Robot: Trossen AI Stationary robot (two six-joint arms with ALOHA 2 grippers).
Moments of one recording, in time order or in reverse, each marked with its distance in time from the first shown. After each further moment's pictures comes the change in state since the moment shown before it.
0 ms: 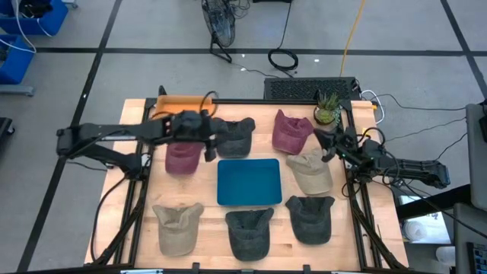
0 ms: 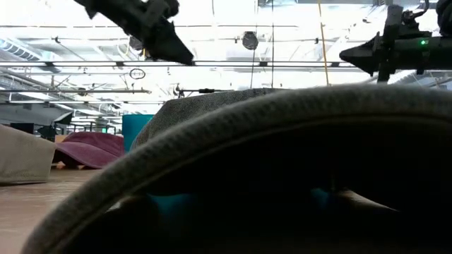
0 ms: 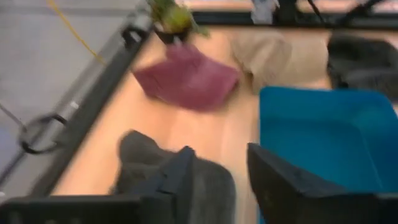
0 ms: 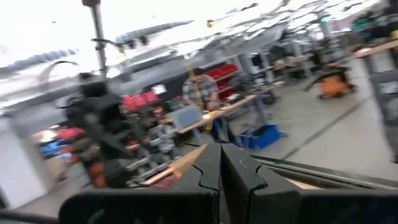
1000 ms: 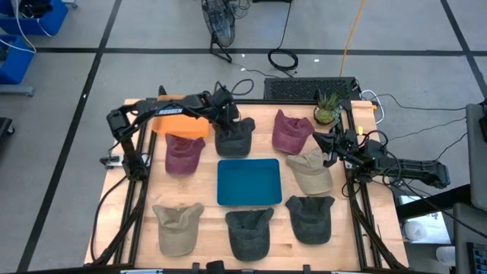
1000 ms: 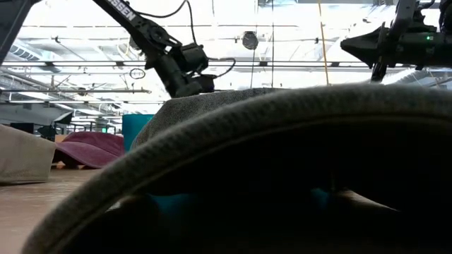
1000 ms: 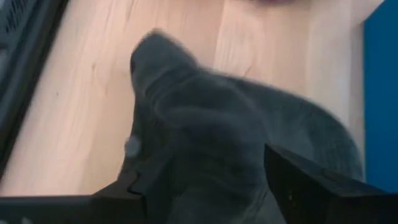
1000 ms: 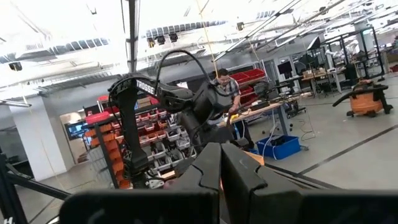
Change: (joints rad) left arm 0.320 0.563 0.339 -0.267 0.236 0.207; right arm 0.000 0.001 0.000 0.038 -0.110 -0.098
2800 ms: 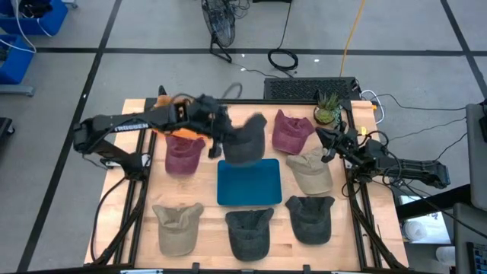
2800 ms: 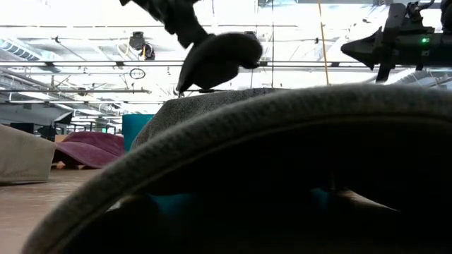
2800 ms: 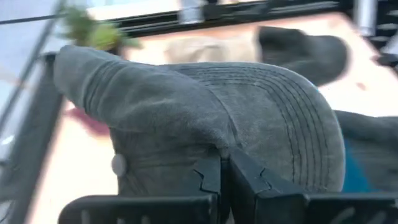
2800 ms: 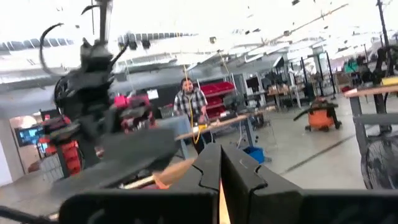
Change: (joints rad) left arm -0.326 -0.385 0.003 0.010 0.014 -0.028; right arm -0.001 -0.002 0.000 0.032 0.131 -0.102
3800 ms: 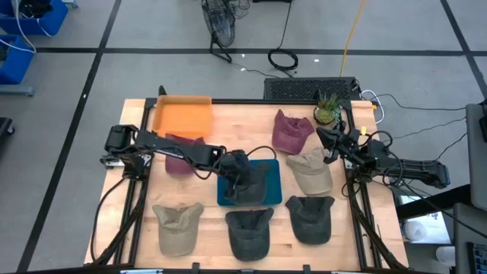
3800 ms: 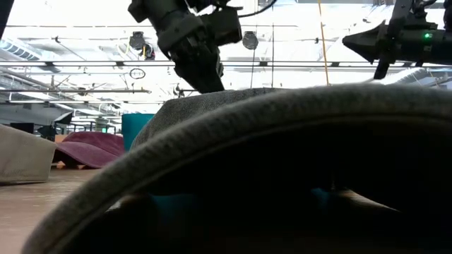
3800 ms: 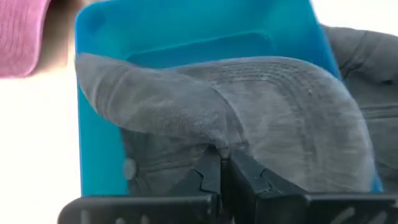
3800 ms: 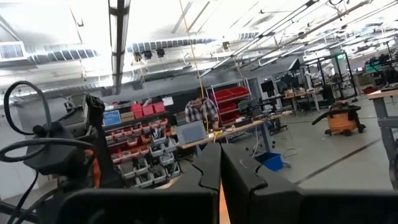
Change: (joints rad) left arm -0.306 0.362 -0.001 0.057 -0.241 -0.202; right arm 0.002 0.001 0.000 0.029 -0.058 0.036
